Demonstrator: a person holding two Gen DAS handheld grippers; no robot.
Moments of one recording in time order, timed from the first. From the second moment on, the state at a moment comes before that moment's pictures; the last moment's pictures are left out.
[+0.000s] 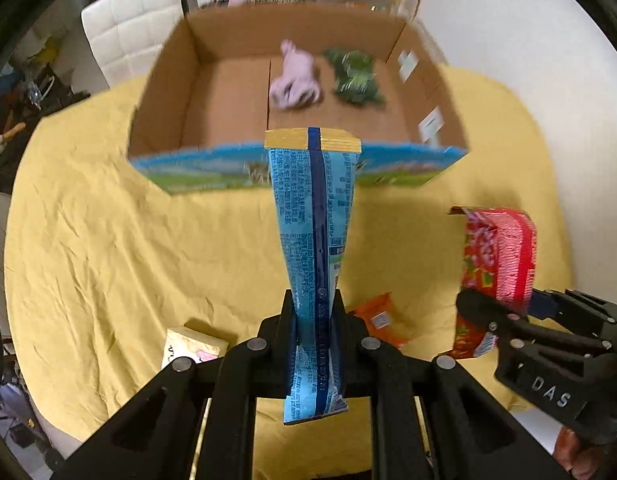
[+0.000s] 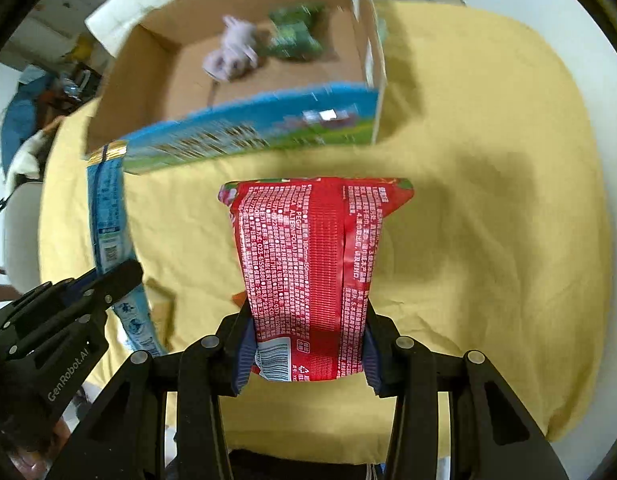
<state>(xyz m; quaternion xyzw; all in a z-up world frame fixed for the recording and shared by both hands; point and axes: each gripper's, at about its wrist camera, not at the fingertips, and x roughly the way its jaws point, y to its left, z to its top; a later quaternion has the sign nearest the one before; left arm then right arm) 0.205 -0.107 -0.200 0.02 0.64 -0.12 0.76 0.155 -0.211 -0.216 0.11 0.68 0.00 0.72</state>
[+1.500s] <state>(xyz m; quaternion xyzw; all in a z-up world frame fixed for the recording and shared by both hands) 0.480 -0.082 -0.300 -0.02 0.71 -0.10 0.69 0.364 -0.220 -0.262 0.11 0.70 -0.02 0.71</state>
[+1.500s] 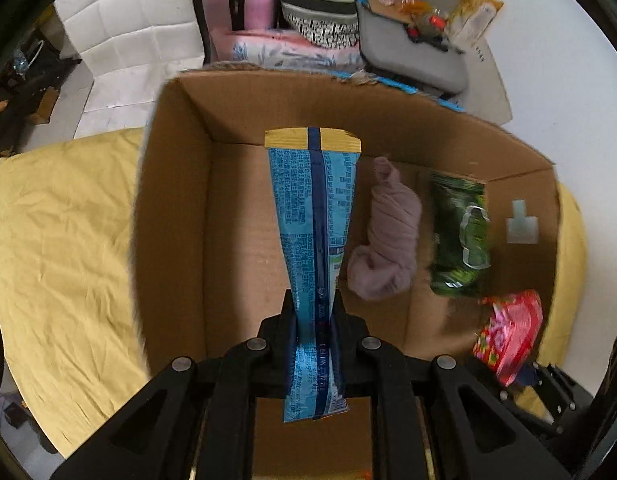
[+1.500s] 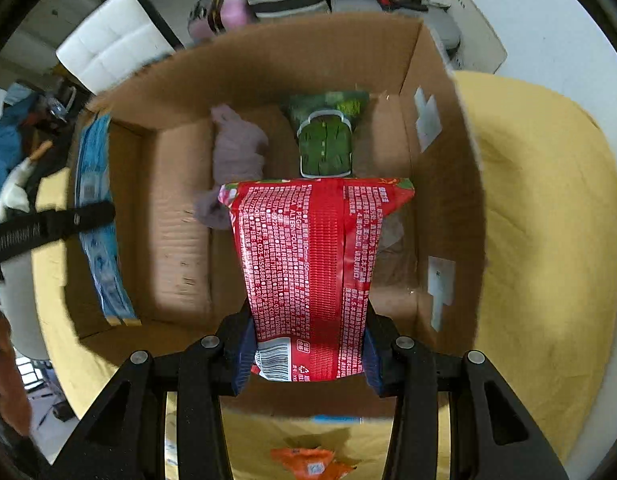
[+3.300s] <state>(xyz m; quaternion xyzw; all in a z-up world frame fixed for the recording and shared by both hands) 0.359 -0.054 -0.177 0.02 0.56 -0.05 0.83 0.308 -0.207 -0.164 0.06 0.61 -0.08 0.78</state>
